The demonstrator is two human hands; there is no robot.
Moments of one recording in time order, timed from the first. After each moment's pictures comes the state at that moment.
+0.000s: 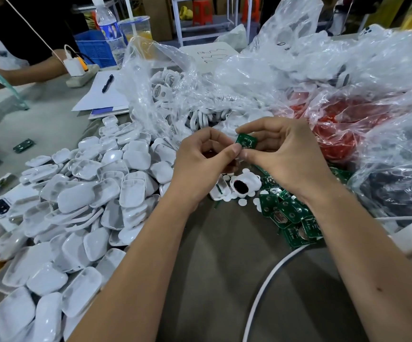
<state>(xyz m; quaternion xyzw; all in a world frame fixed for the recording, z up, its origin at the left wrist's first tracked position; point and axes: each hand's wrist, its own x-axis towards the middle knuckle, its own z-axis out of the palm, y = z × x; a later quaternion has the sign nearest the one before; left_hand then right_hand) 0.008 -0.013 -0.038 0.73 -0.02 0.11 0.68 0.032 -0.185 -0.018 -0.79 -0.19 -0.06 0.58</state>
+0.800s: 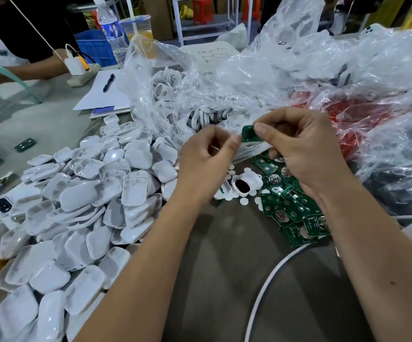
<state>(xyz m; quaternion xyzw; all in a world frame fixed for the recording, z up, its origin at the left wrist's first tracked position) 0.006 -0.019 -0.033 0.81 0.00 0.17 0.57 0.037 -0.195 -0.015 -0.72 -0.17 -0.08 0.67</state>
